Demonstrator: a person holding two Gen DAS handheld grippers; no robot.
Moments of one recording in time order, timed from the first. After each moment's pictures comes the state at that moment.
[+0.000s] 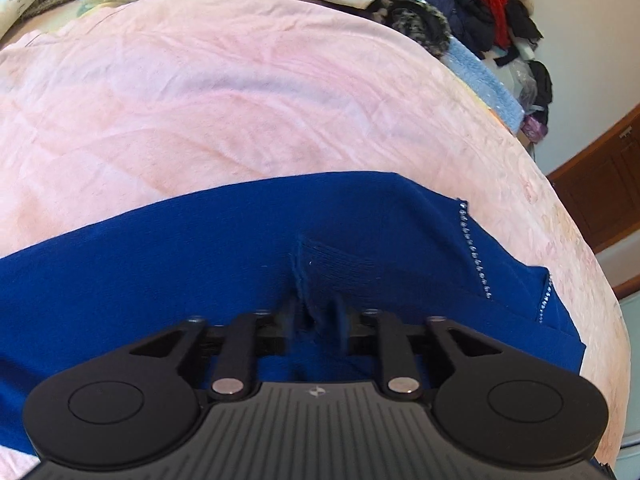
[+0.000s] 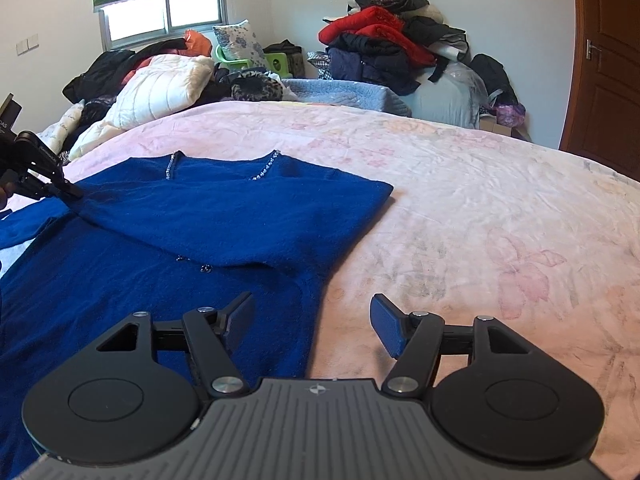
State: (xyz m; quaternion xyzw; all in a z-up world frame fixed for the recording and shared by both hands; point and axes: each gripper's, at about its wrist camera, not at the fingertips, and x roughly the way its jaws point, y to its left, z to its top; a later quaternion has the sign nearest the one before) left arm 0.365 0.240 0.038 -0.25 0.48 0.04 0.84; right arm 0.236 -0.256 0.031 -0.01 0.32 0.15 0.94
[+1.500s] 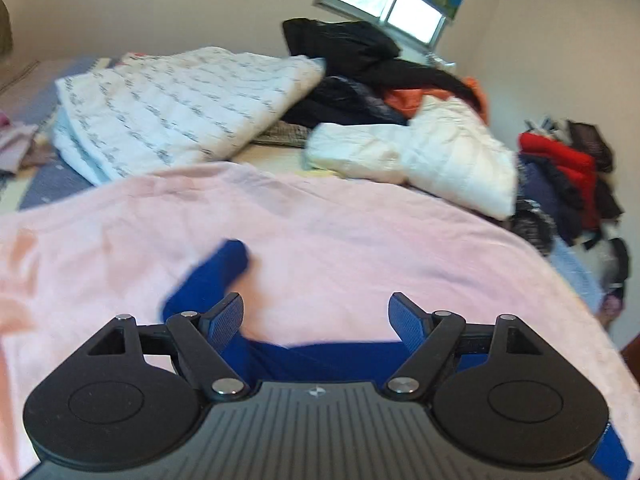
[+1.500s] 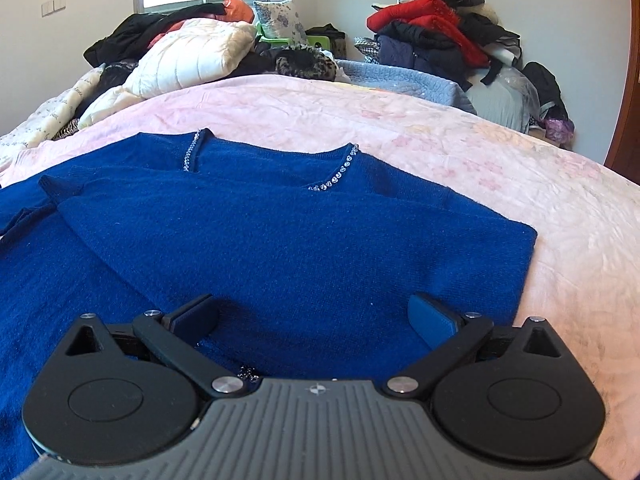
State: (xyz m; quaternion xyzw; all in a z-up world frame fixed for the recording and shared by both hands) left arm 0.191 0.365 0.104 -0.25 0.27 0.29 0.88; right arm 0.334 -0.163 -0.008 -0.05 0.33 0.19 0.92
